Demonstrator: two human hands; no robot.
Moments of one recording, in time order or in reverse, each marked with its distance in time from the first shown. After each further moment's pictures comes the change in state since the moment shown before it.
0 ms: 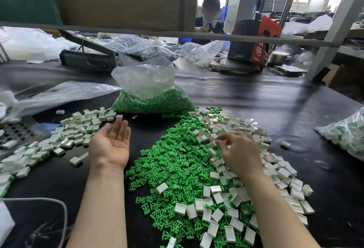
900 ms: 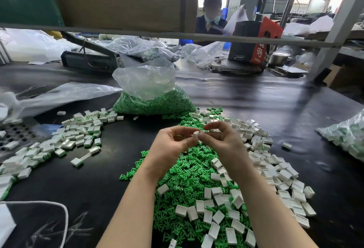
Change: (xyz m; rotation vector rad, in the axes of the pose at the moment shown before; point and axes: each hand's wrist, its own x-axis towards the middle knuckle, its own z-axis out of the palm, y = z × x) left_hand -0.046 -0.072 0.032 0.966 -0.767 0.111; right_hand -0.009 -0.041 -0.013 1.156 -0.149 -0.025
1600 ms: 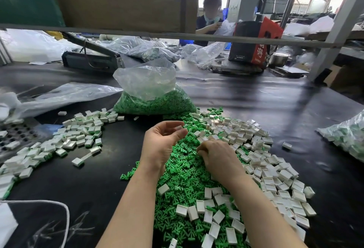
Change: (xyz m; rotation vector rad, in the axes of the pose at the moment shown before) left_hand 0.006 -0.002 -0.004 -0.187 0.344 -0.008; right_hand 0.002 0.024 0.010 -1.110 -0.114 -0.104
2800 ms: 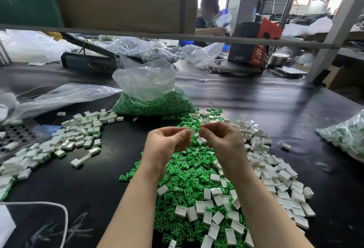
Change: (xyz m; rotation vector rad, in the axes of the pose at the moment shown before) left_hand -0.012 0.011 0.004 -0.042 -0.093 -0.139; right_hand -0.001 -0.014 -0.026 1.105 0.291 0.075
